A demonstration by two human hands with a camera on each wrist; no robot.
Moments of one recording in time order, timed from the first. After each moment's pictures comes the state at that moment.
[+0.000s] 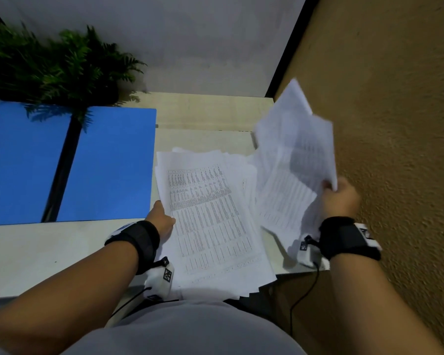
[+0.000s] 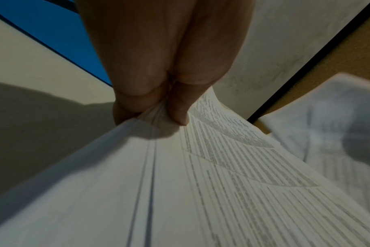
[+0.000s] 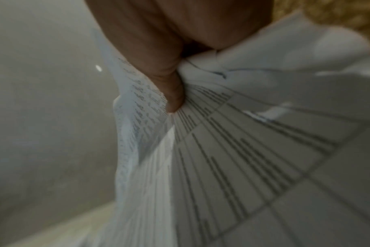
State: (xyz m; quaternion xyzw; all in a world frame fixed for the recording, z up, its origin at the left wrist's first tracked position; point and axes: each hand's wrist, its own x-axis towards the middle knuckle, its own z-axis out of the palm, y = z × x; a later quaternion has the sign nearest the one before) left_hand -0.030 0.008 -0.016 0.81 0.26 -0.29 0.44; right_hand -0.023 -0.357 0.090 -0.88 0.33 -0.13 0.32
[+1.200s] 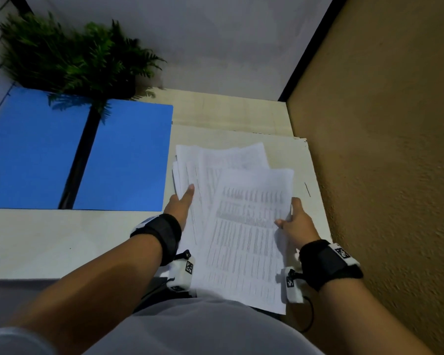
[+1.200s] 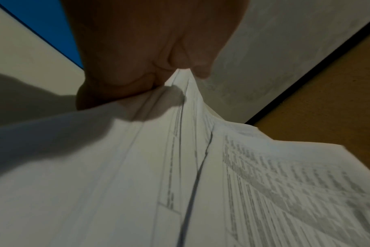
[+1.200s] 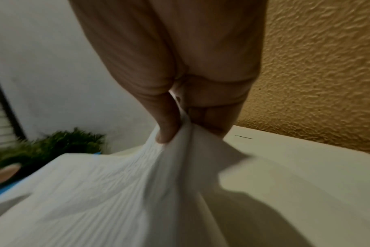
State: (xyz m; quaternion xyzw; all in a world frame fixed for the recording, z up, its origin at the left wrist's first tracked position) left_hand -0.029 -0.010 0.001 0.68 0.36 -0.23 0.60; right_hand -0.058 -0.283 0.055 -0.88 0.19 0.16 0.39
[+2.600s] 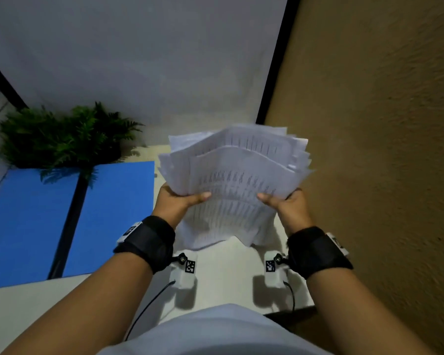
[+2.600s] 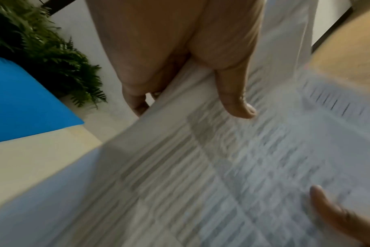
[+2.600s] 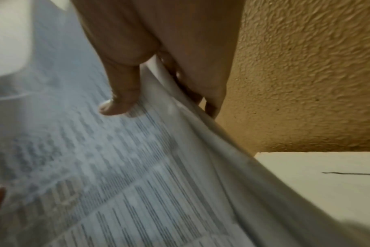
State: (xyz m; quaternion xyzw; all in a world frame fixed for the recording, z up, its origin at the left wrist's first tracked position) left_hand 0.019 -0.040 0.143 0.66 0.07 -0.04 0.75; right_hand -0.003 -0.282 0.140 -0.66 0.12 -0.06 0.74
